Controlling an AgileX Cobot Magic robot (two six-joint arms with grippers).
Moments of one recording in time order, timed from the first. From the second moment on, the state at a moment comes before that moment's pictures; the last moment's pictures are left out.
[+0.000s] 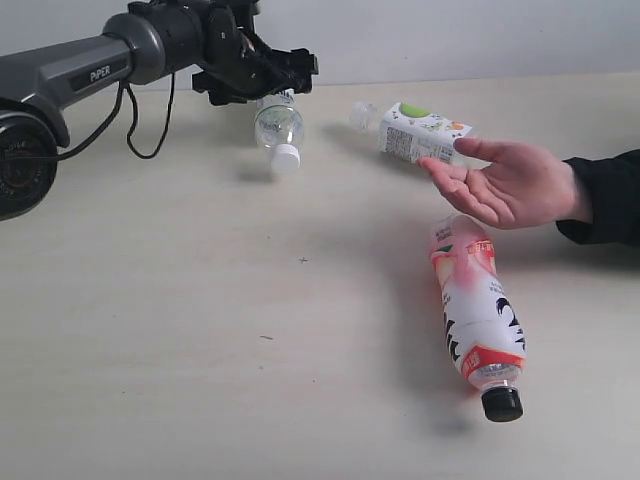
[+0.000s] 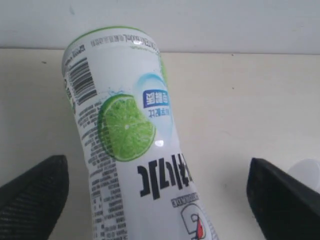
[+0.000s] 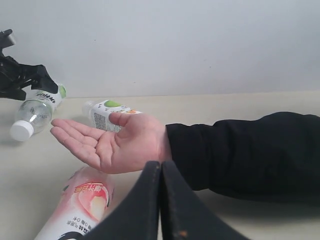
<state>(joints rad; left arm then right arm) -0.43 2.60 -2.28 0.00 0.55 -0.36 0.23 0.01 0.00 0.03 0.24 0.03</state>
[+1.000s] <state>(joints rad) -0.43 2.66 -2.29 0.05 0.51 -0.38 0.23 0.01 0.00 0.03 0.24 0.03</state>
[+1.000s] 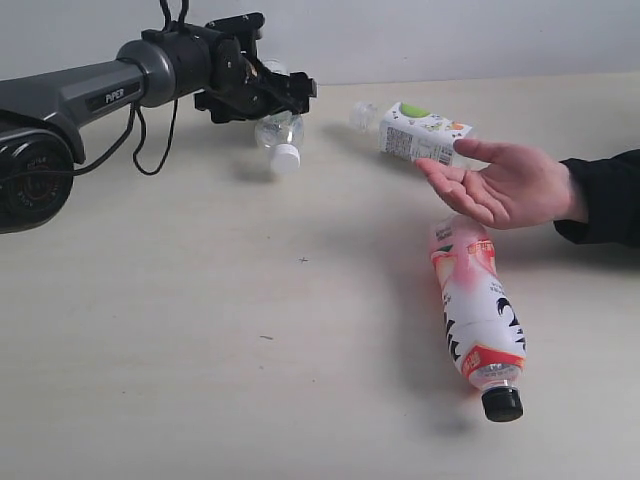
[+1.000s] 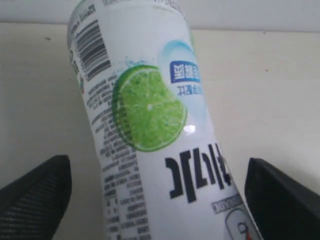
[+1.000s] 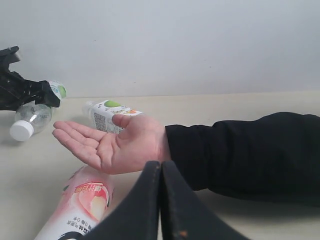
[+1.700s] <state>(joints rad) -0.43 2.65 -2.29 0.06 0.56 -0.40 0.23 0.01 0.00 0.03 0.24 0.03</state>
